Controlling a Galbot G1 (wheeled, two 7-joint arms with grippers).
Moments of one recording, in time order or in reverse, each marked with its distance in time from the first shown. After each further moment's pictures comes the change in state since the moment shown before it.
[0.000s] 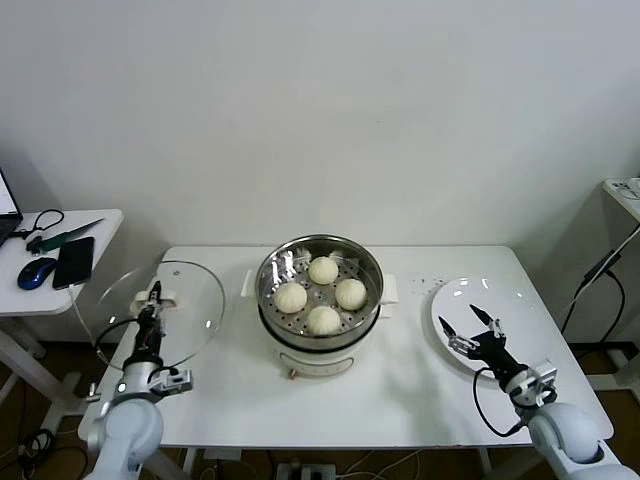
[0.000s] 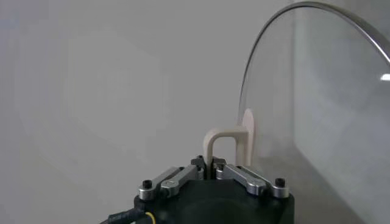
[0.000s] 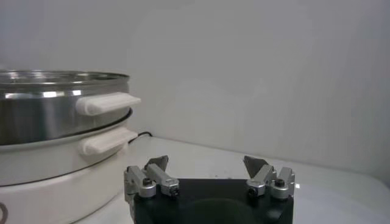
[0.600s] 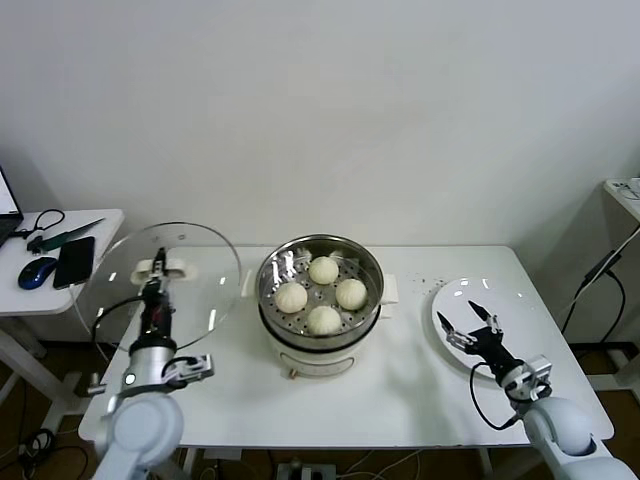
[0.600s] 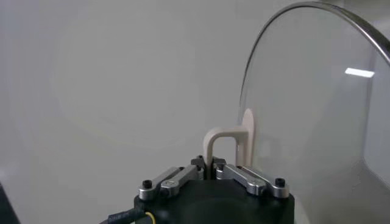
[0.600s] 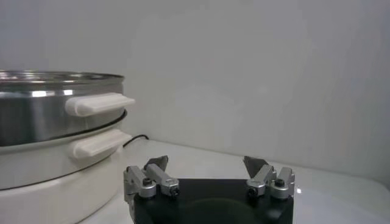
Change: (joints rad) left arm -0.006 0.146 0.234 -0.319 -0.003 0.326 0.145; right arm 0.050 0.021 -0.024 -0.049 -0.015 0.019 0.000
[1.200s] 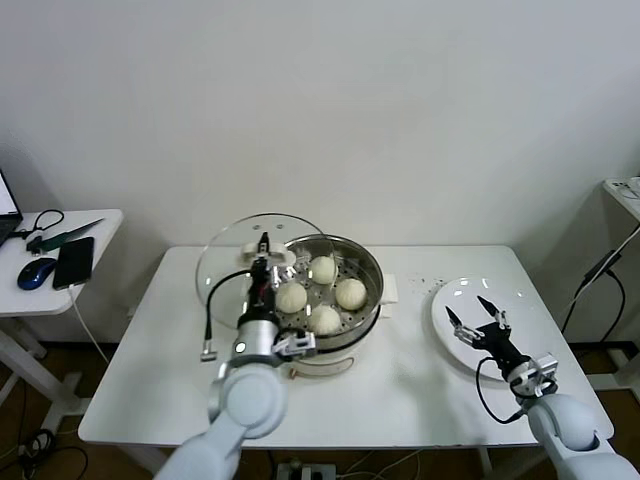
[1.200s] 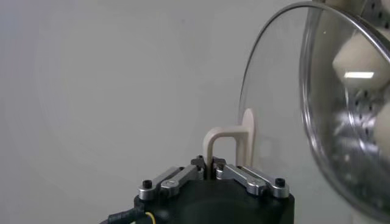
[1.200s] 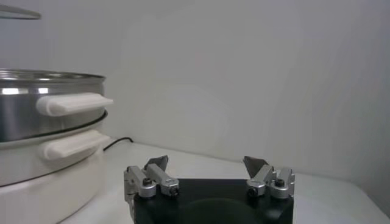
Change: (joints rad) left arm -0.318 -0.138 0.439 0.093 0.140 0.187 0.227; right arm 0.017 0.010 0.032 -0.047 -0.021 0.031 -0.005
